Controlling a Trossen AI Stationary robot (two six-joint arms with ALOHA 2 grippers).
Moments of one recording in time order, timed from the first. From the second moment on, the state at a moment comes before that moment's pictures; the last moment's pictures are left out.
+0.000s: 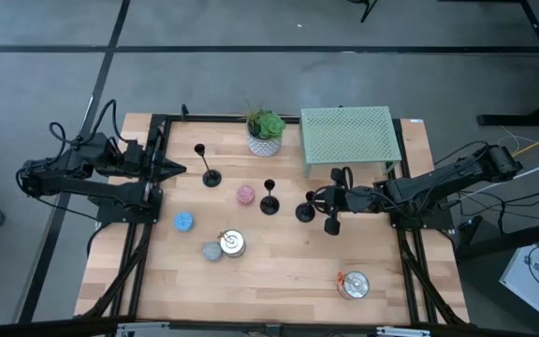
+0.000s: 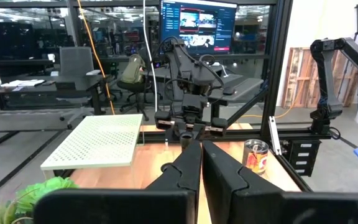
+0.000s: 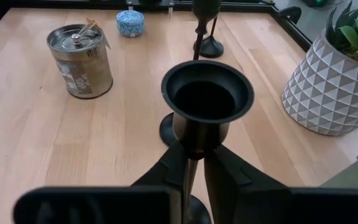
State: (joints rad) left arm 0.00 0.39 0.78 -0.39 0.00 0.00; right arm 0.27 1.15 0.59 0.01 0.39 0.15
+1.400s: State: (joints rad) left arm 0.00 0.39 0.78 -0.39 0.00 0.00; right arm 0.26 0.81 1.18 -0.73 0.68 0.15
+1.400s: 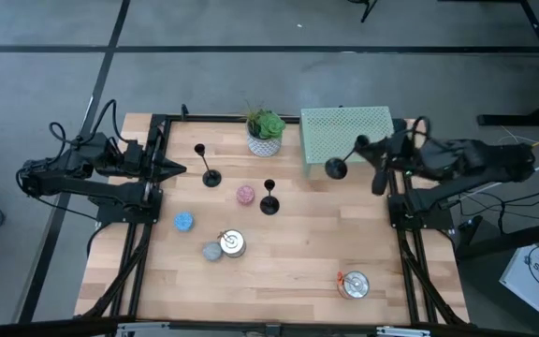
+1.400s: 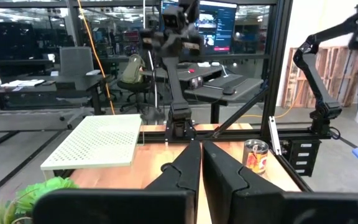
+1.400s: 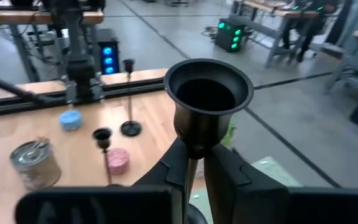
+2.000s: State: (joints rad) left arm 0.00 0.39 0.78 -0.39 0.00 0.00; right arm 0.13 0.69 1.34 -1.00 0.92 0.25
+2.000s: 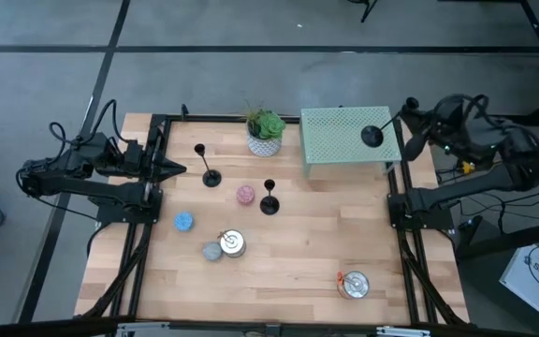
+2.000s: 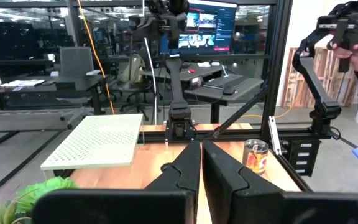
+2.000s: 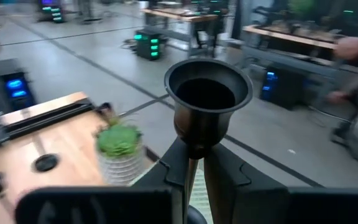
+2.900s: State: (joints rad) left arm 0.00 0.39 0.78 -0.39 0.00 0.00; right arm -0.19 0.69 1.34 -0.99 1.03 0.18
